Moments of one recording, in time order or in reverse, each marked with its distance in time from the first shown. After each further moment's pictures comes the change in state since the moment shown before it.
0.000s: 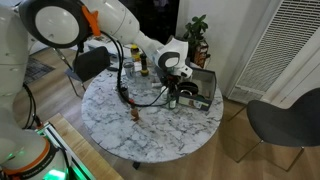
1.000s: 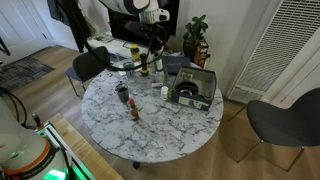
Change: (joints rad) arm 0.109 -0.510 0.124 -0.159 -0.146 -0.137 -0.225
